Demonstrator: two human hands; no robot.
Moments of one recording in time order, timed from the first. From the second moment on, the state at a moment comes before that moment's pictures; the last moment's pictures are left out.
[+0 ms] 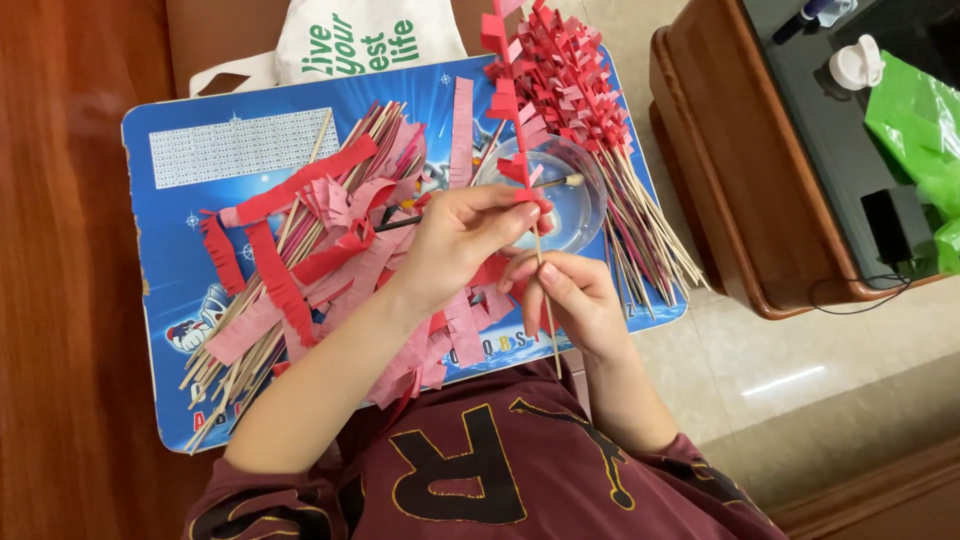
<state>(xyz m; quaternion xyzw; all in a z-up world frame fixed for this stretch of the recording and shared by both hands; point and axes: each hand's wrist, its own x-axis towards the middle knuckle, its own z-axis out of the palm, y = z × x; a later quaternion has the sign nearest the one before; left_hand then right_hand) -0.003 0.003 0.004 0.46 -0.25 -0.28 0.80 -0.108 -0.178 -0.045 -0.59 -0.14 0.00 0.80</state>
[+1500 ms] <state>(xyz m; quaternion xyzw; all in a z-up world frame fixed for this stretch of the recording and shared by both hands) -0.014 -0.003 0.009 0.45 -0.27 -0.26 0.81 -0.110 -0.170 -0.047 -0.35 -0.23 0.05 0.91</state>
